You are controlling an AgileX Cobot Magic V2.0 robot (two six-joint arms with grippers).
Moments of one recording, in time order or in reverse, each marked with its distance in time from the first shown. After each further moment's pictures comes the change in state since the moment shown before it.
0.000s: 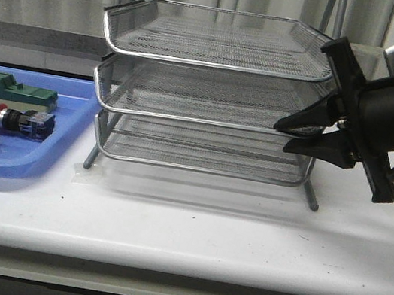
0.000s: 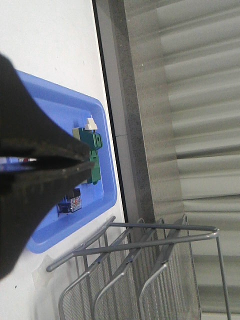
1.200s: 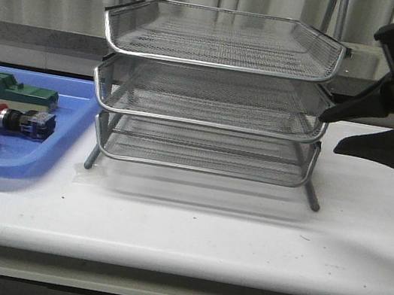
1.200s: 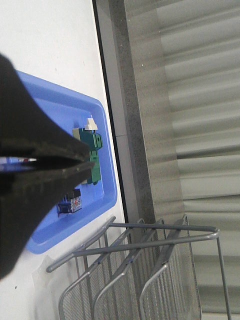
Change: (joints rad) left arm 0.000 0.000 0.000 0.000 0.000 0.000; right arm -0.078 -0.197 0.136 -0.024 -0.060 -0.013
